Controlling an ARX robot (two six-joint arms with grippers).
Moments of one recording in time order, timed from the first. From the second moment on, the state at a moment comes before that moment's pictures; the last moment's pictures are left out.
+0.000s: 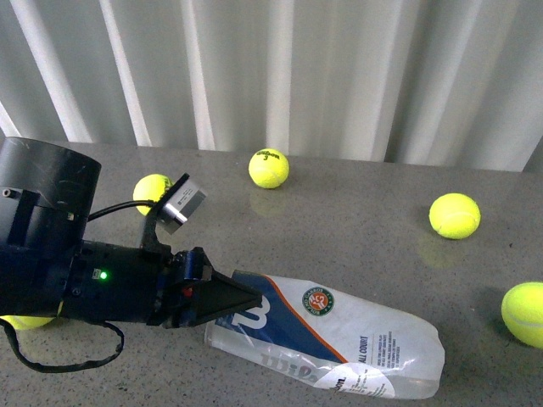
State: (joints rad) left arm -0.20 2.11 0.84 0.53 0.89 -0.23; right arm 0.00 0.00 0.00 0.00 0.00 0.00
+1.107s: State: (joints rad) left arm -0.45 1.72 1.30 -0.60 0.12 1.13; right arm 0.00 0.00 0.00 0.00 0.00 0.00
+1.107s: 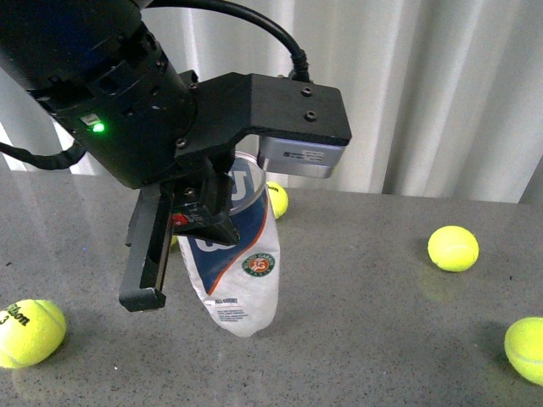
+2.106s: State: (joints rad) left arm -0.50 1.79 1.35 -0.68 0.21 1.14; right arm 0.00 0.00 0.00 0.00 0.00 0.00
